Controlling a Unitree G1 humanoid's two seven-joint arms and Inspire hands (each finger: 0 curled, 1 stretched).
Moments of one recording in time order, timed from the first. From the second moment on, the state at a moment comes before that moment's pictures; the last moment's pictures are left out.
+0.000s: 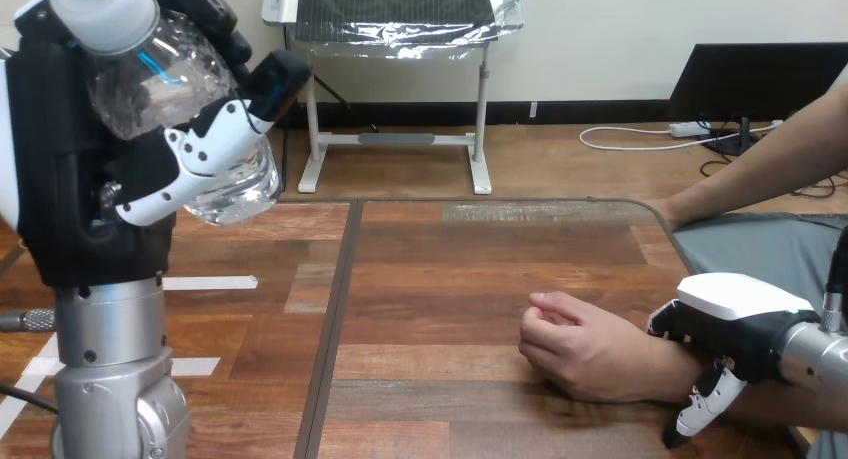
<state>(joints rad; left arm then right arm) -0.06 0.06 0.14 -0.37 -0.11 -0.45 -0.03 -0.27 -0.83 0.29 0.39 -0.64 -0.21 0.42</state>
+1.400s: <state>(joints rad) -0.06 0.06 0.14 -0.37 -0.11 -0.45 -0.03 -0.36 -0.81 0.35 0.53 -0.66 -0.23 0.34</state>
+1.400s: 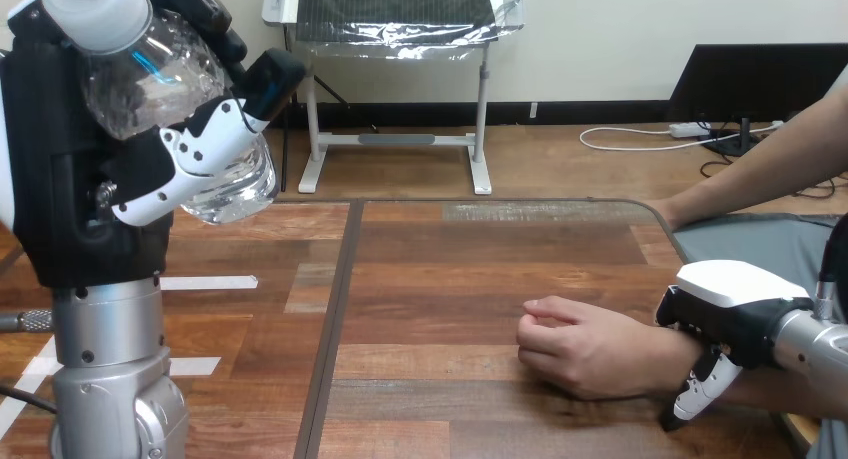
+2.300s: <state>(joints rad) -0.06 0.06 0.14 -0.37 -0.11 -0.46 -0.03 -0.39 -0.80 0.35 0.58 -0.66 -0.25 0.33</state>
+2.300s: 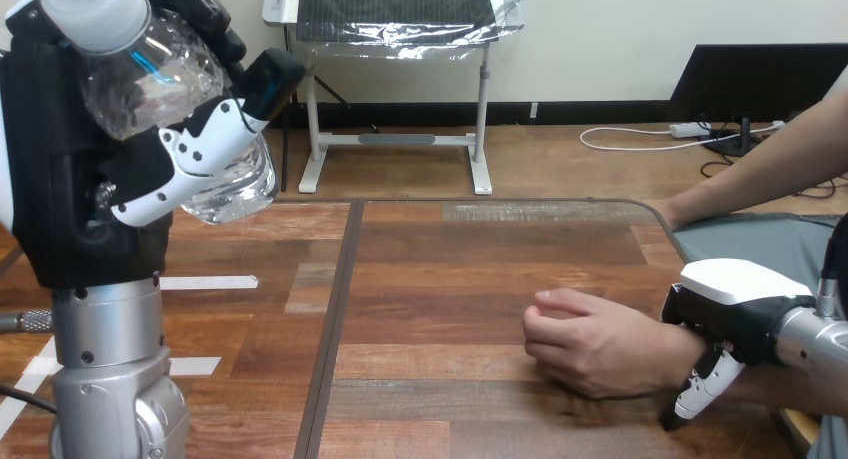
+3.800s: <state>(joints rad) -0.09 0.03 0.10 -0.15 -0.07 -0.52 -0.04 -0.36 -0.83 0.26 0.50 -0.53 -0.23 0.40</state>
